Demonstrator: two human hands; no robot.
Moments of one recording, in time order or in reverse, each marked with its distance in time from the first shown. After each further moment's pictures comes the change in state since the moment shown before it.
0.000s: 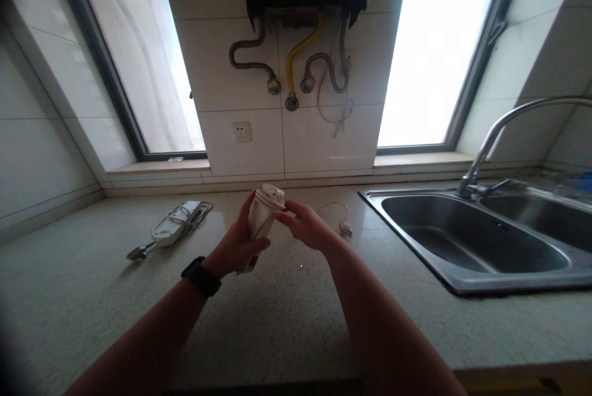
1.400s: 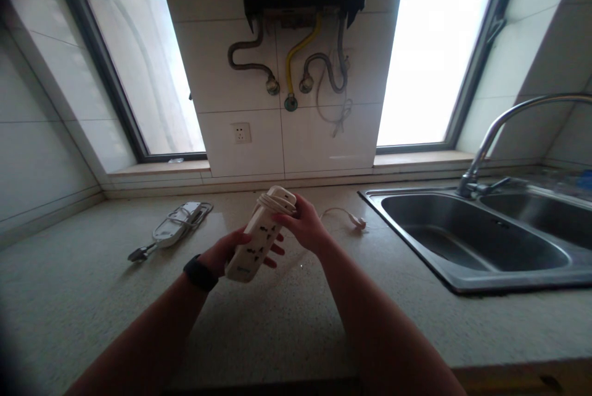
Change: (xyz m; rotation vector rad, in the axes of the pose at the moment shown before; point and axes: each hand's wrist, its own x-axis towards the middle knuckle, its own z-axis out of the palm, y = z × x) left_hand -0.004 -0.005 -0.006 -0.828 -0.431 -0.302; right_hand 0.004 -0.002 0.012 0.182 0.229 -0.178
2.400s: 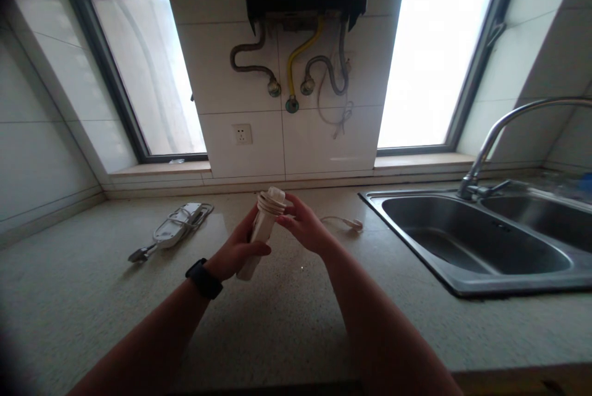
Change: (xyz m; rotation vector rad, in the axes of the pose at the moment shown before) left_hand 0.006 -0.001 0.011 0.505 0.359 0.212; right_hand 0.000 0.006 -0.007 0.019 -0.165 0.079
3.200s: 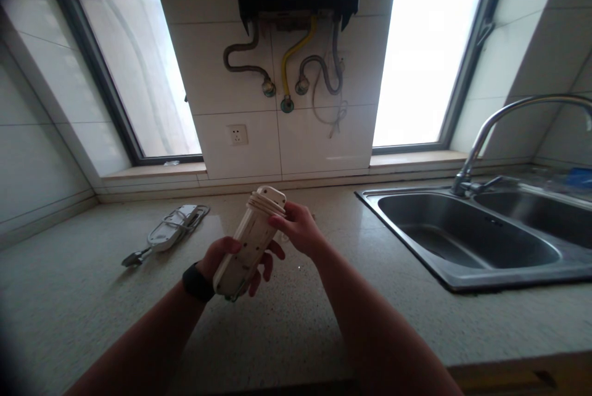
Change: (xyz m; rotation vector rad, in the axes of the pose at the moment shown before) left_hand -0.007 0.001 0.000 -0.788 -0.586 -0.275; right_hand -0.005 -0.010 0.012 -0.168 0.130 -0.060
